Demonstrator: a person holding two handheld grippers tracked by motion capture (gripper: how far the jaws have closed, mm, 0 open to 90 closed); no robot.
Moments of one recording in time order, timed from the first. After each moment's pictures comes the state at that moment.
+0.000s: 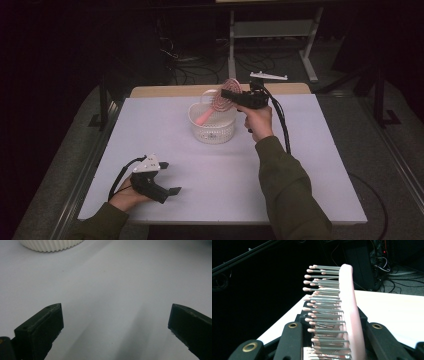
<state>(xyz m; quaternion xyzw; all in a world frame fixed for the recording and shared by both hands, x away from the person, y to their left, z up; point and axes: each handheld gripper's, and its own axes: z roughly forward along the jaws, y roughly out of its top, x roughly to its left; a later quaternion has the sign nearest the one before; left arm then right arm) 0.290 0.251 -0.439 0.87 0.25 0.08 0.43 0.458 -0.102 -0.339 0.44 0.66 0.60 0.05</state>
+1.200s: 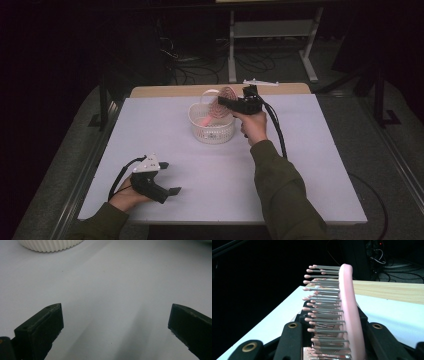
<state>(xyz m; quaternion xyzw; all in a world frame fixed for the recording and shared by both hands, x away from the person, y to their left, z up) 0.290 0.251 -0.439 0.87 0.25 0.08 0.43 0.462 -0.089 -0.364 0.45 0.68 0.58 0.06</state>
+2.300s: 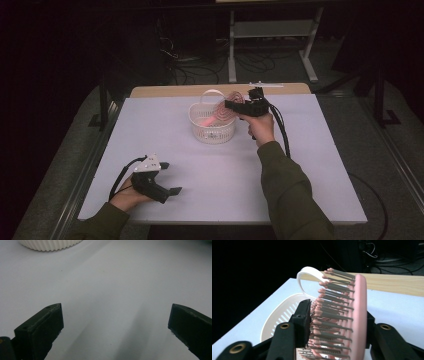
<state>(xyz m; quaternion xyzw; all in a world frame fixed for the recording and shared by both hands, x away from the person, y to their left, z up) 0.291 0.249 -0.440 0.86 0.25 0.08 0.43 0.462 -0.107 -0.372 0.46 0.69 0.55 0.07</state>
